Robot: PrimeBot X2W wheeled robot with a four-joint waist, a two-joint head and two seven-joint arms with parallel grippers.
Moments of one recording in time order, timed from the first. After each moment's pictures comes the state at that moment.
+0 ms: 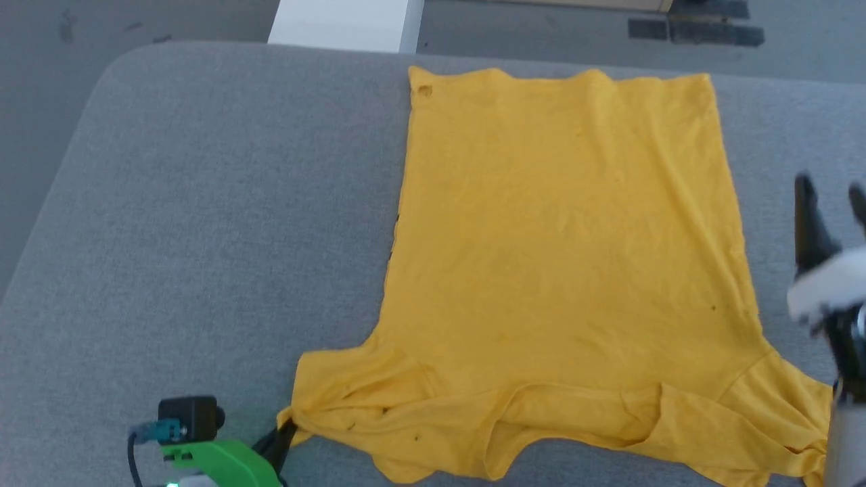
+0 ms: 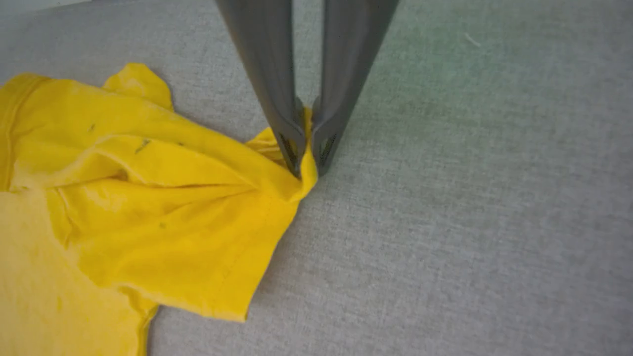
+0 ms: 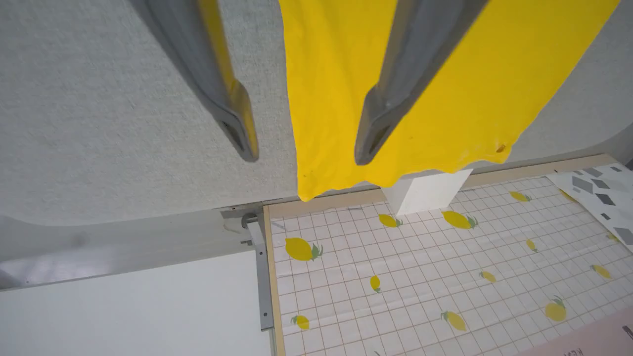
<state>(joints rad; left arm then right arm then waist) 0.14 0.32 -0.21 -0.04 -0.68 0.04 0.34 -0.28 -0.06 -0.34 0.01 0.24 0.13 0.26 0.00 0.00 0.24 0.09</state>
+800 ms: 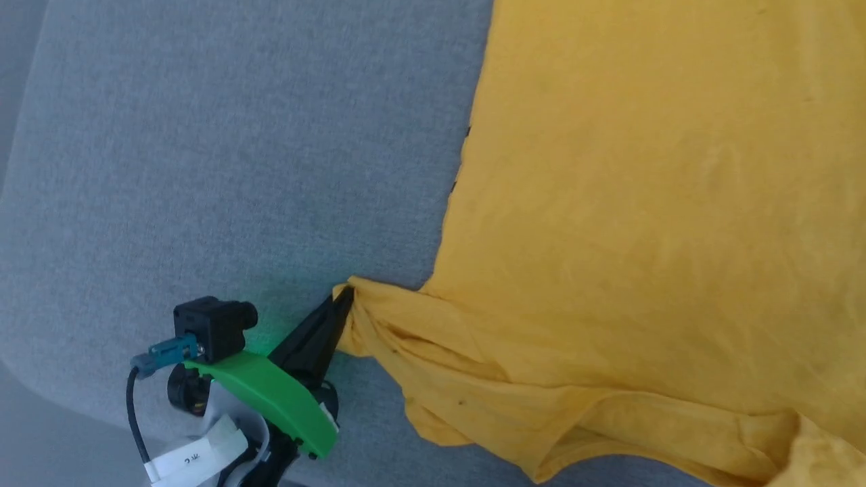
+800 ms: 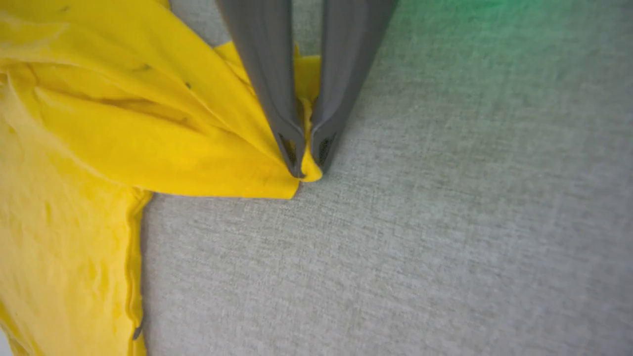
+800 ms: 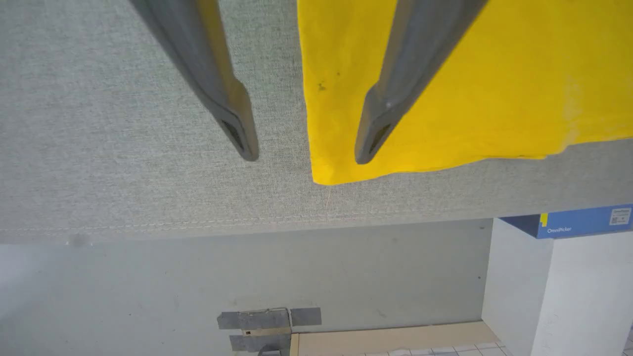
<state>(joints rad) -0.06 0.26 -0.27 -0.17 -0.66 -0.04 0.24 -1.15 -0.20 -0.53 0.36 -0.24 0.13 0.89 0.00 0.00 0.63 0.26</state>
